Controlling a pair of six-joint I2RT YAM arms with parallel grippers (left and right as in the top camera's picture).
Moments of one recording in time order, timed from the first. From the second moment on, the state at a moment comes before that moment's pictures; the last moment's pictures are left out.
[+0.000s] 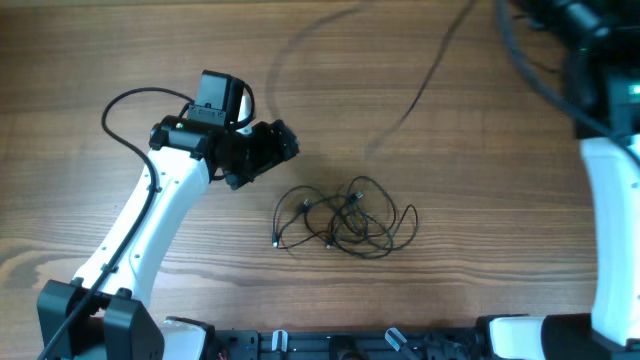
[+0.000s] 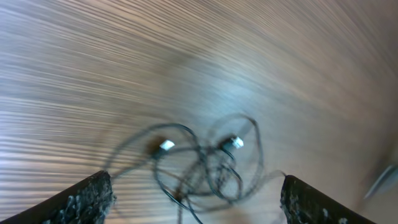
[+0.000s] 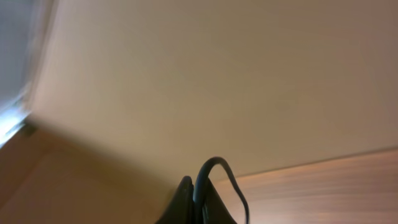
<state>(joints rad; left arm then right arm) -0.24 1.52 1.19 -0.88 0.32 -0.68 0.02 1.54 1.90 -0.48 -0.41 0.76</state>
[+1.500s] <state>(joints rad) -0.04 1.52 1.19 -0.63 0.71 -0.83 0.42 2.05 1.90 -0.60 -0.65 0.52</state>
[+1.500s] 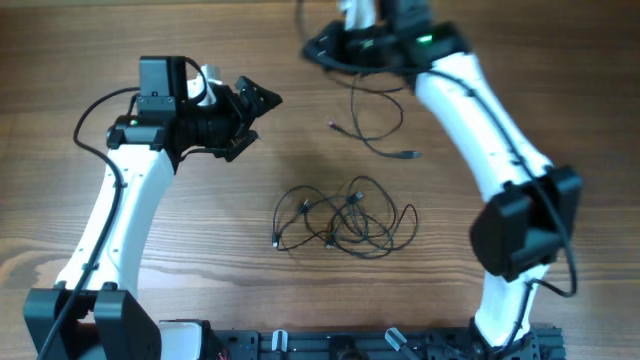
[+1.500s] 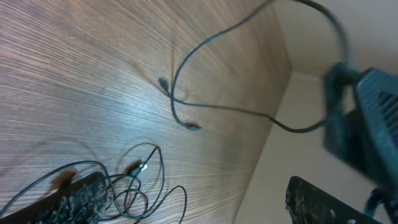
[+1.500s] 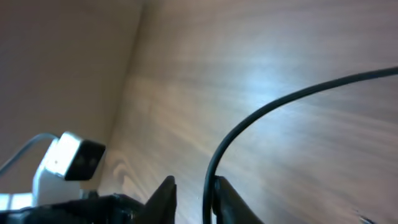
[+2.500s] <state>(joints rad) -0.03 1.54 1.28 -0.68 0.34 -0.85 0.12 1.96 1.96 -1.09 -0.64 0.41</state>
